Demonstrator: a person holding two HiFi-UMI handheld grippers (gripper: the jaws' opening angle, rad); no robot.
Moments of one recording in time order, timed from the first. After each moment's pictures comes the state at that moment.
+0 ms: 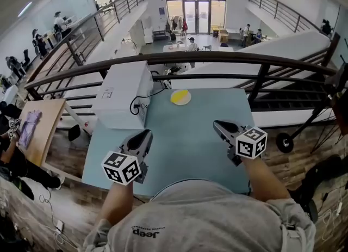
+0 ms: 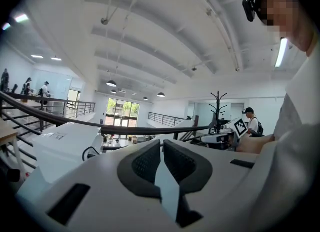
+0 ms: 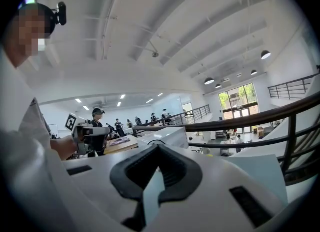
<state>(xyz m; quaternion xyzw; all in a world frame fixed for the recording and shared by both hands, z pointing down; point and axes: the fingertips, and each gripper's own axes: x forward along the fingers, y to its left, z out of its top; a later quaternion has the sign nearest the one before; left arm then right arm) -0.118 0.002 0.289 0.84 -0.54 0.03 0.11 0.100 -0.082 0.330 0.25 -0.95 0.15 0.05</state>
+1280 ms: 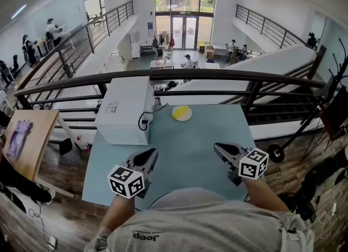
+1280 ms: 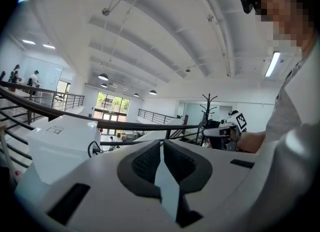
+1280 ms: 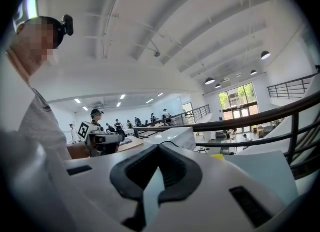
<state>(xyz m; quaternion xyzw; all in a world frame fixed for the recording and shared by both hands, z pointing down) -0.179 0.018 0.310 0.87 -0.47 0.03 0.13 0.037 -0.027 0.313 0.26 -0.95 0.15 0.05</state>
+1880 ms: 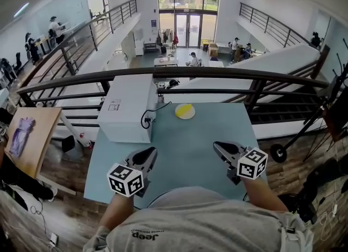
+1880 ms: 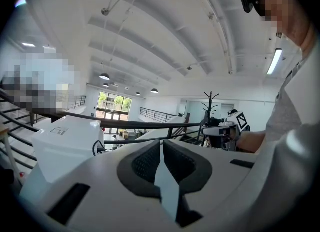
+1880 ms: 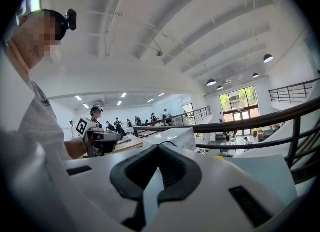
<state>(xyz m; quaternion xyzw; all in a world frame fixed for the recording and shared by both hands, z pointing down) -0.190 0.018 0.312 0.86 -0.48 0.04 0.14 0.024 -0.032 0.317 0.26 -0.96 0.13 0.05</state>
